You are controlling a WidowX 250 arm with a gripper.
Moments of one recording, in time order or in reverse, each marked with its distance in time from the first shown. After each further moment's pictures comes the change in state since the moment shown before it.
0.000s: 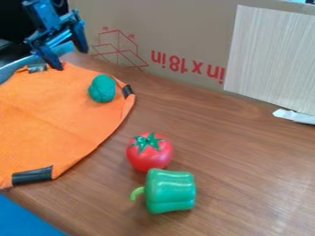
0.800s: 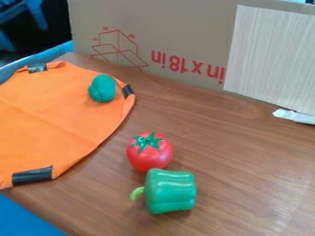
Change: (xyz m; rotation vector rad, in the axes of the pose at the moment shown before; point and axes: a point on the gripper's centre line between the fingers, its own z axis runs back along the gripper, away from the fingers) arm -0.006 0.043 0.069 -0.024 -0.010 -0.227
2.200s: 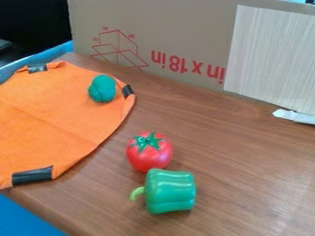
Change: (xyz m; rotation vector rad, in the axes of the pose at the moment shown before) arm -0.003 0.125 0.078 0.387 -0.014 -0.476
